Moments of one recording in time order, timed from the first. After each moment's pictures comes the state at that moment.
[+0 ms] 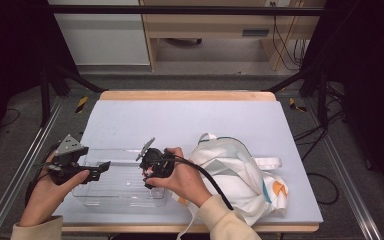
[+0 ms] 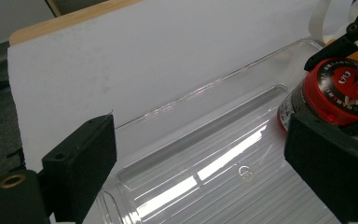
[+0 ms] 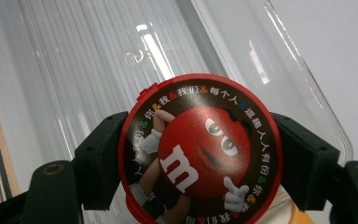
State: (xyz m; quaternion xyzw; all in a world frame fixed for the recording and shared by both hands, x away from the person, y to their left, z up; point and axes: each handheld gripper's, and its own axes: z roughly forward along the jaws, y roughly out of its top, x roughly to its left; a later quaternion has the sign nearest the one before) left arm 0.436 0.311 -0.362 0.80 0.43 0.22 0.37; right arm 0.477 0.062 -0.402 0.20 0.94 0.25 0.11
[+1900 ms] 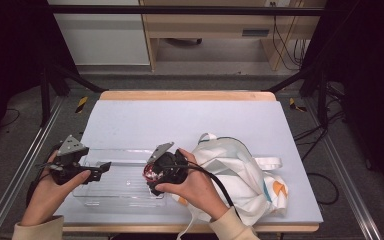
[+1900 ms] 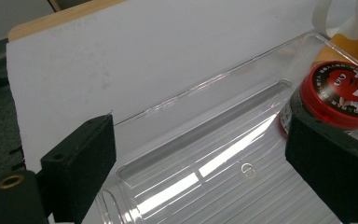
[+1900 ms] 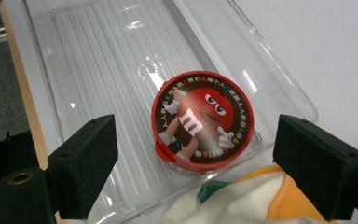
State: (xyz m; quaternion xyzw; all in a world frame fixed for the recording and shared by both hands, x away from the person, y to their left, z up) left arm 0.438 0.309 -0.366 0.80 0.43 0.22 0.35; right arm 0.451 0.024 -0.385 0.22 0.91 0.33 0.11
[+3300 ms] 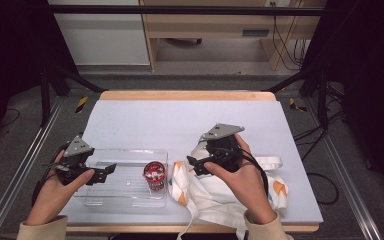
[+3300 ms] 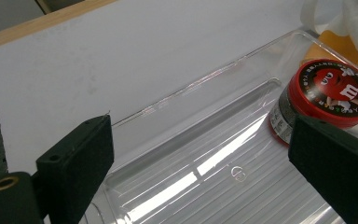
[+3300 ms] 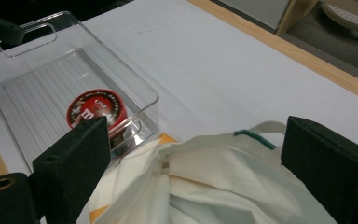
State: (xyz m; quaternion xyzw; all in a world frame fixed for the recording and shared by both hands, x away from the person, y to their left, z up) left arm 0.438 0.298 -0.368 0.81 0.41 0.22 0.35; right arm 0.447 -0.096 -0.323 0.34 0.83 0.41 0.19
